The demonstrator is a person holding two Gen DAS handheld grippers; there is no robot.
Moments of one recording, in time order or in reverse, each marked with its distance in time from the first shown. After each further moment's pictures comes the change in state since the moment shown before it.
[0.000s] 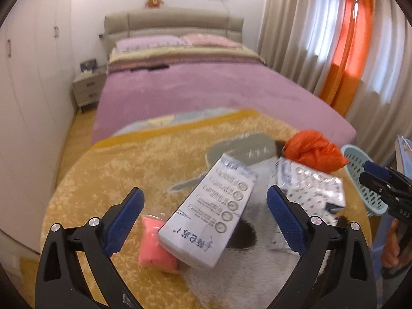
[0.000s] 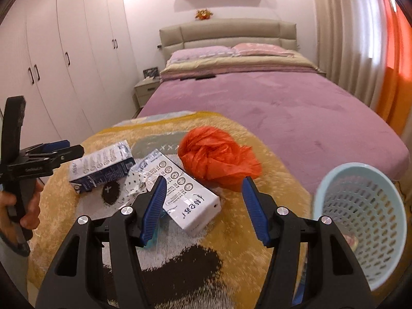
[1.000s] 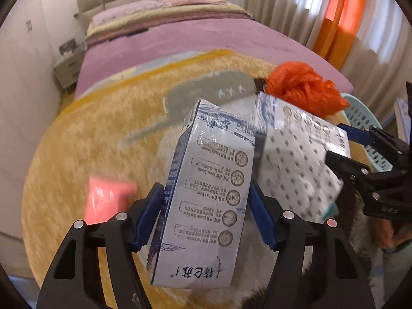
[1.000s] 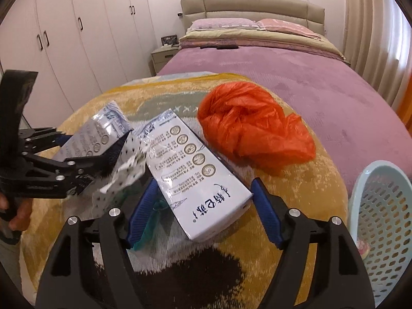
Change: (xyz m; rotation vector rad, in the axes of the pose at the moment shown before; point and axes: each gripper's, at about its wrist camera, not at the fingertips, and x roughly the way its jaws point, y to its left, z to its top) left arm 0.017 -0.050 -0.040 0.071 0.227 -0.007; right arm 0.046 0.022 -0.018 -0.097 0.156 0.074
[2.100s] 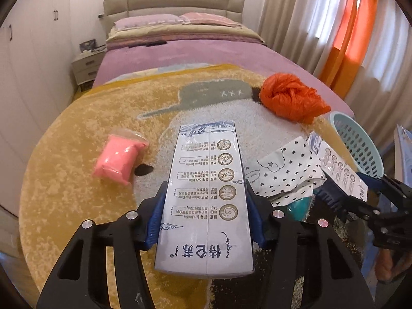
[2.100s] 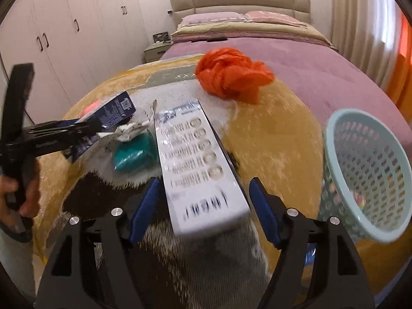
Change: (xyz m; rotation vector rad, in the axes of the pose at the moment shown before) left arm -0.035 -0.001 -0.042 -0.112 -0.145 0.028; right arm -0.053 -0.002 -0.068 0.040 0.025 -0.038
